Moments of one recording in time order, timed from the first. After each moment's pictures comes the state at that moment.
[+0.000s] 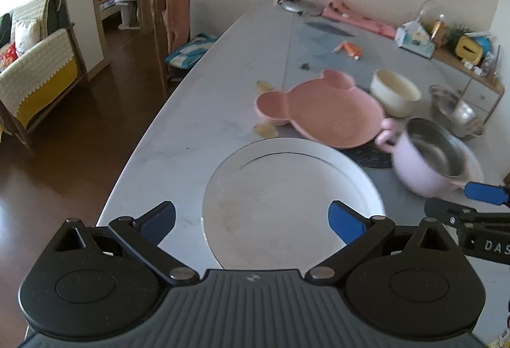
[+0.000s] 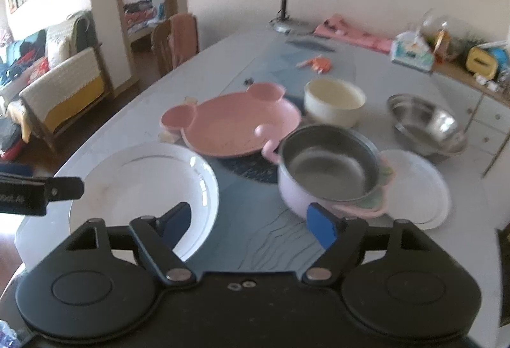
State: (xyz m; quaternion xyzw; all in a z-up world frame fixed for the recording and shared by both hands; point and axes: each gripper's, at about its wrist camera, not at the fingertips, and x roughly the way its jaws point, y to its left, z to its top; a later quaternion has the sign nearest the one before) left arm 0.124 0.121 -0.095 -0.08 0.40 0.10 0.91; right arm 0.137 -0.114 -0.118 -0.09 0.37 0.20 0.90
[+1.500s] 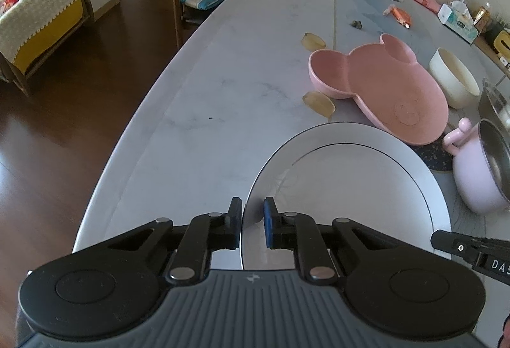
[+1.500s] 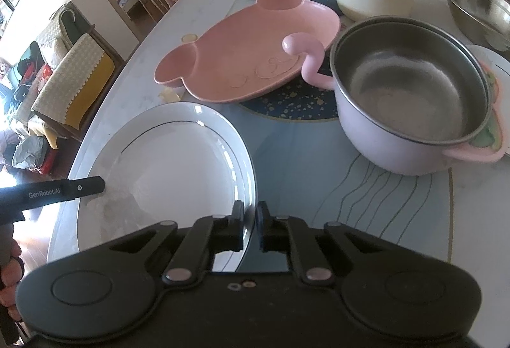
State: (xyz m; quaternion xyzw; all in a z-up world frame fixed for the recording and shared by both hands) left arm 0.185 0.175 -0.148 -0.14 0.49 0.10 0.85; right arm 0.200 -0.095 -0.172 0.04 0.52 0.21 0.83
